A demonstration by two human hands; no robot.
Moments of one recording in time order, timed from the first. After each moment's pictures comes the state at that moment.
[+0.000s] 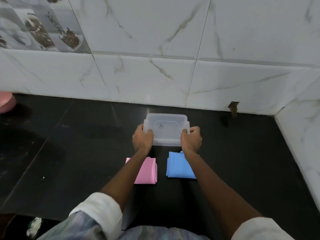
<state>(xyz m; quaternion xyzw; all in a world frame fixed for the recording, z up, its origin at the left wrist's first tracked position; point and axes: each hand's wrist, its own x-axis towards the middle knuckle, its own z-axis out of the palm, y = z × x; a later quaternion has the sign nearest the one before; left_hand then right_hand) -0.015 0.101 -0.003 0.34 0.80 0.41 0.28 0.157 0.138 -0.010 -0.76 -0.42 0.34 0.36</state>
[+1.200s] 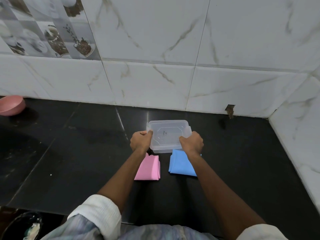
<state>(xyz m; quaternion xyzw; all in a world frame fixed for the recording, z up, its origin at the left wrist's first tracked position) -0.028 0.066 0.014 0.27 0.80 0.43 0.33 0.157 0.099 0.016 -0.77 -0.47 0.32 0.27</state>
